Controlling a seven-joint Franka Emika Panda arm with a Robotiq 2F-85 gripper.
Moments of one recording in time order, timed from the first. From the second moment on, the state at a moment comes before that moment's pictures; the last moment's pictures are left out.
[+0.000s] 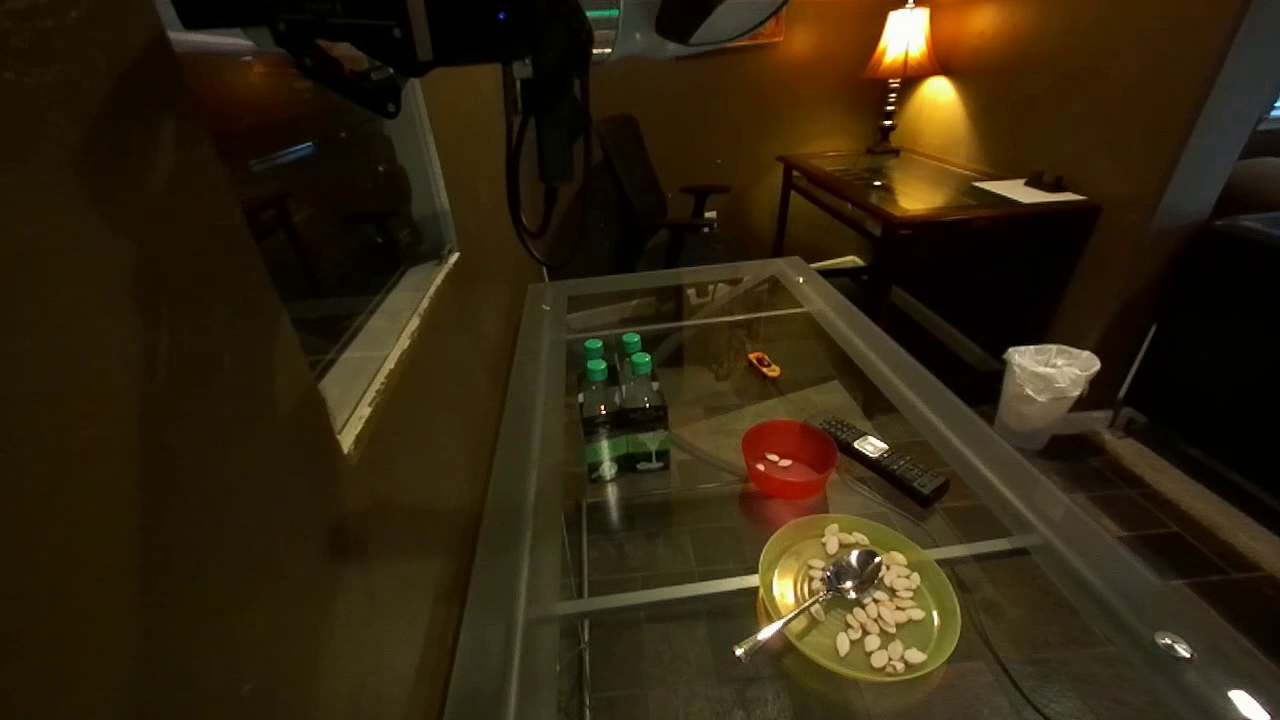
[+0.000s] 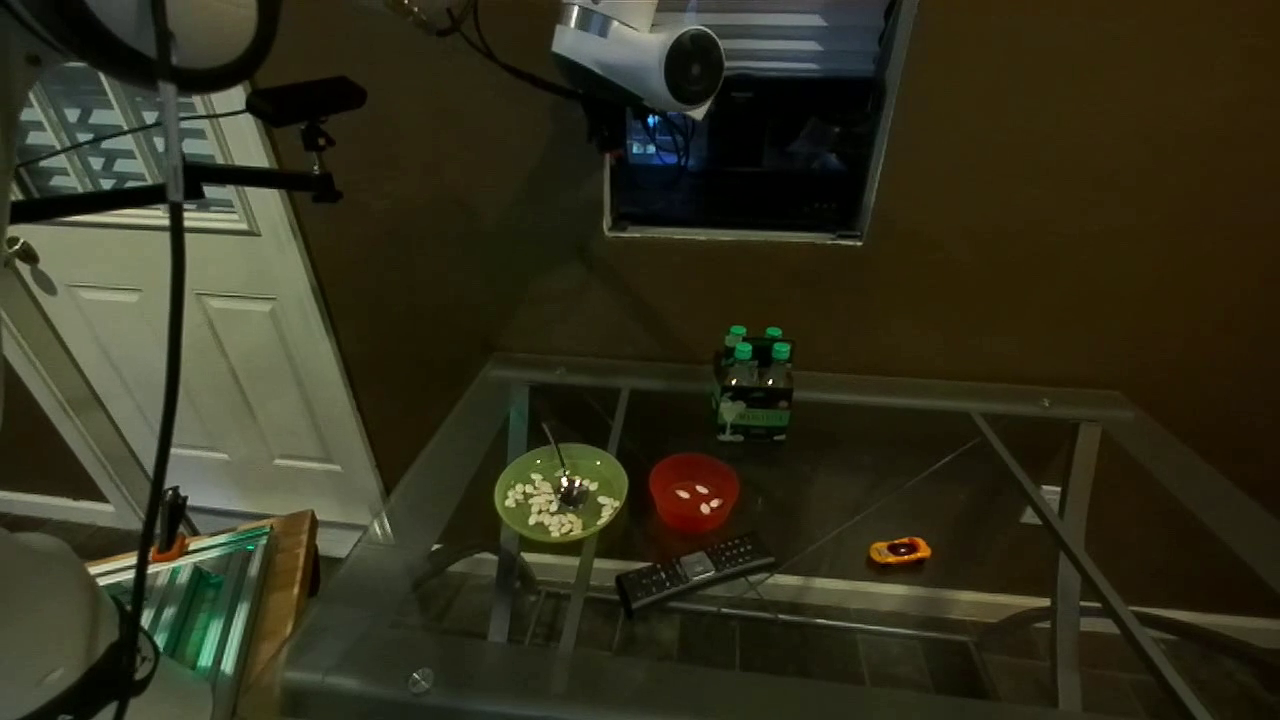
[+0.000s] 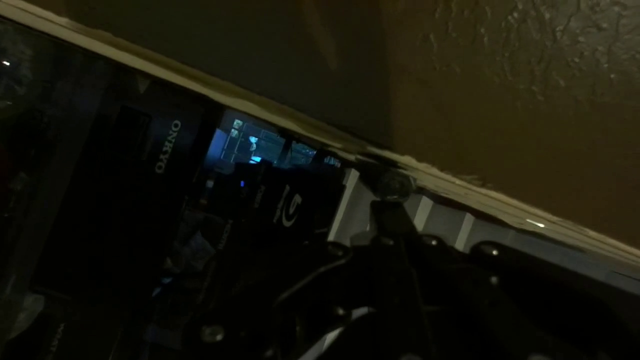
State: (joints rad) arm 0.23 0.48 0.27 -1.38 1.60 2.20 -0.69
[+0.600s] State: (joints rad) arm 0.27 0.32 0.25 -1.54 1.58 2.36 -0.47
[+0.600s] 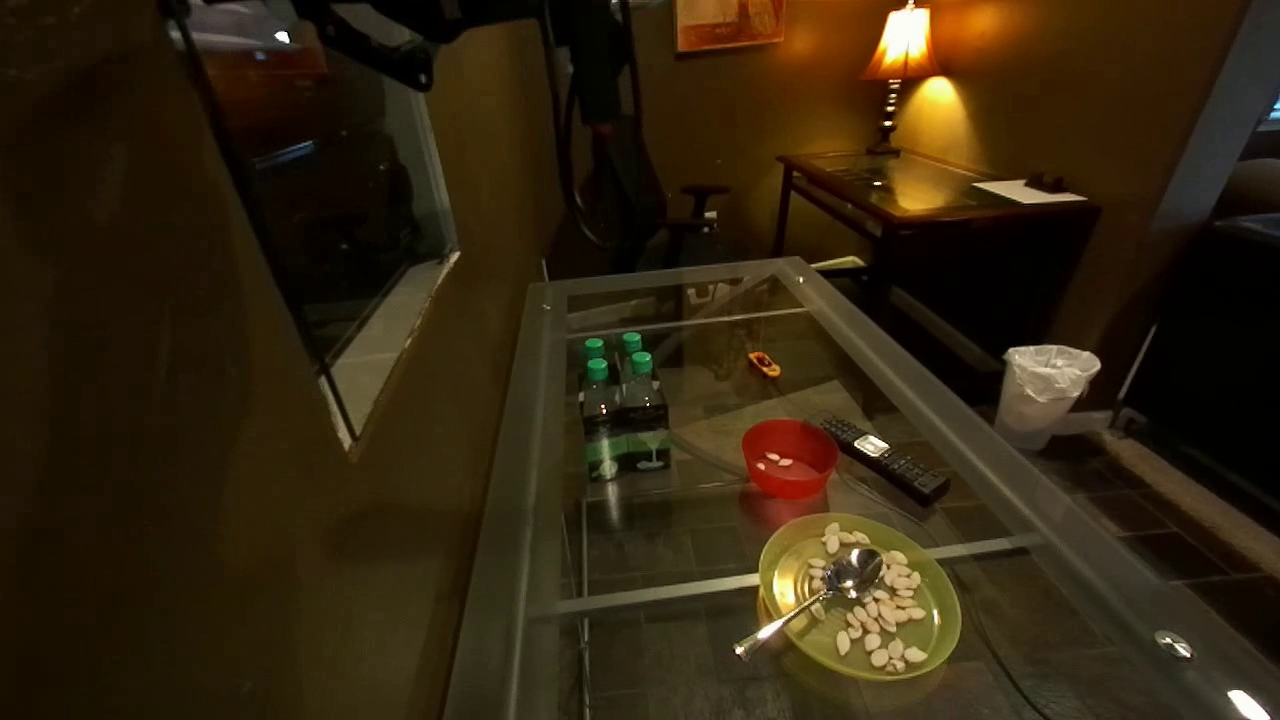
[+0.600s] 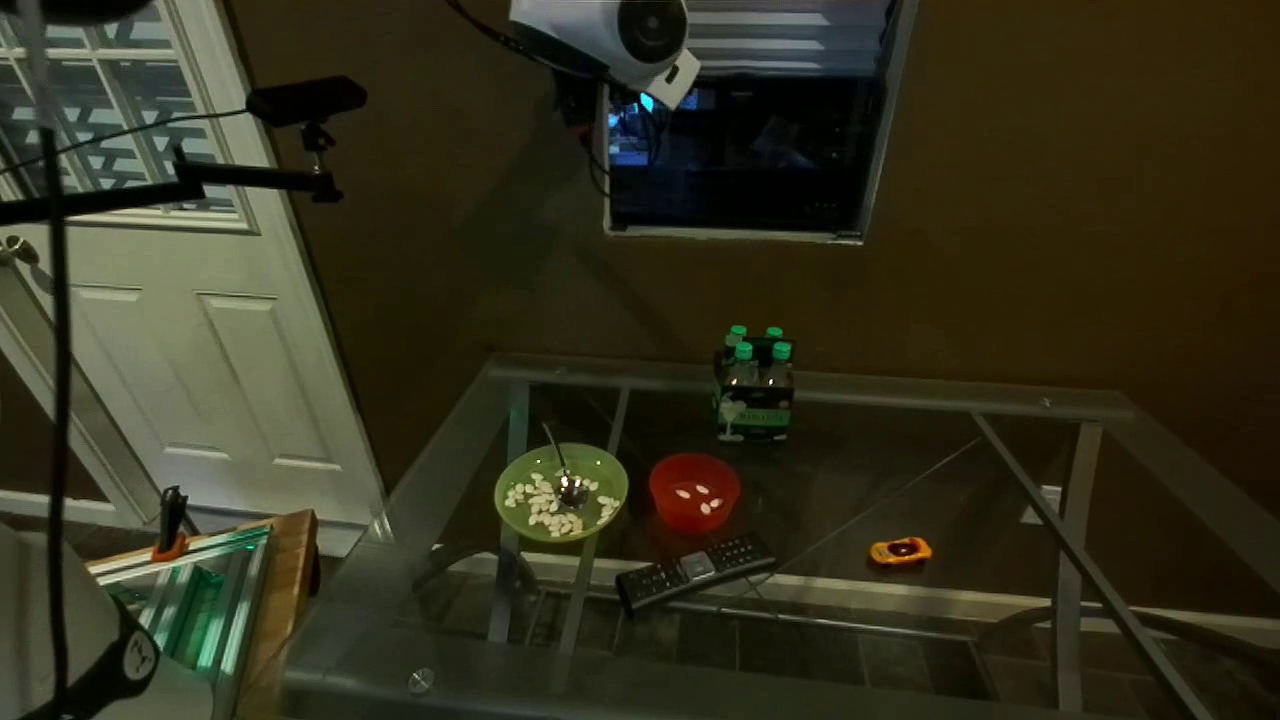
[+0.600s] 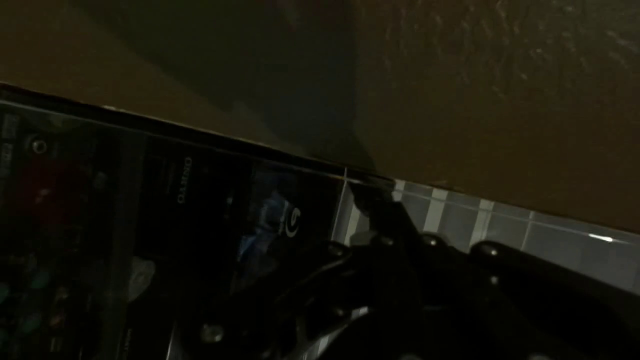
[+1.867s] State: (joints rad) arm 0.19 -0.27 0.29 -2.18 0.62 2.42 0.70
